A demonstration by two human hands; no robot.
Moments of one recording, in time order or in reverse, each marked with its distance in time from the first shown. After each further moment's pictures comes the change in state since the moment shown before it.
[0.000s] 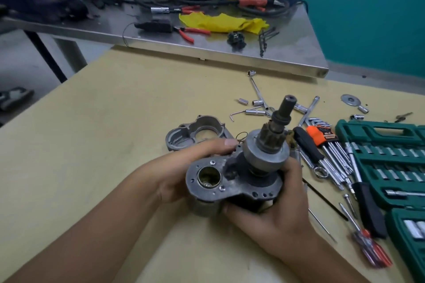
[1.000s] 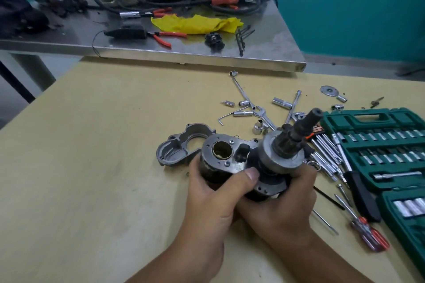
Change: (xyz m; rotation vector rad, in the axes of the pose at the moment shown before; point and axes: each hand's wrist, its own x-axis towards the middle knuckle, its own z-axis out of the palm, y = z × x) left_hand 0.001 -0.048 0.050 -0.297 0.235 0.288; right_hand 0.007 -0.010 0.025 -0.266 0.453 0.099
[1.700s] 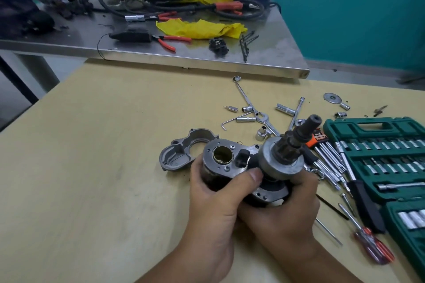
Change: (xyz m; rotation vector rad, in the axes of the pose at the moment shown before) left_hand 0.007 0.000 0.005 -0.088 0.068 0.018; right_hand -0.003 0.002 0.001 -0.011 -0.003 0.057
